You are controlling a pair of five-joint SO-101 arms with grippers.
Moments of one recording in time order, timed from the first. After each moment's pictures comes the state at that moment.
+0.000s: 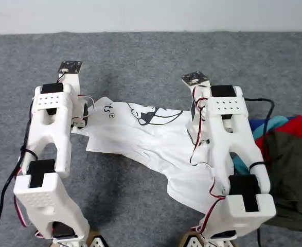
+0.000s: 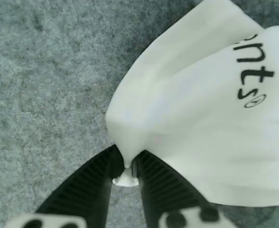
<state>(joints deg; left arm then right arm) -9.7 19.5 2.2 75.0 -1.9 -5.9 6.2 8.1 83.7 17.7</state>
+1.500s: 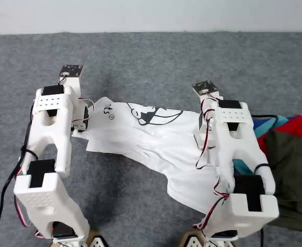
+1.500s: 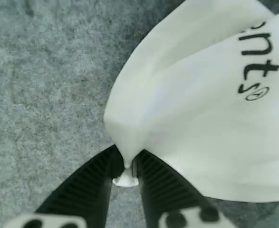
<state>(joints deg) -9.8 19.5 4.0 75.0 -1.9 -1.1 6.2 20.9 66.9 17.9</state>
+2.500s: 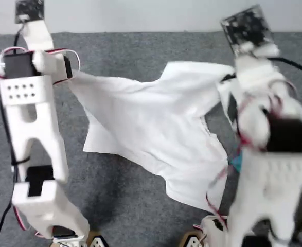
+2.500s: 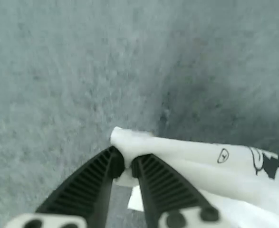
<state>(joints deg) -9.0 12.4 -42.3 99.4 9.6 -1.1 -29.2 -16.4 86.1 22.4</state>
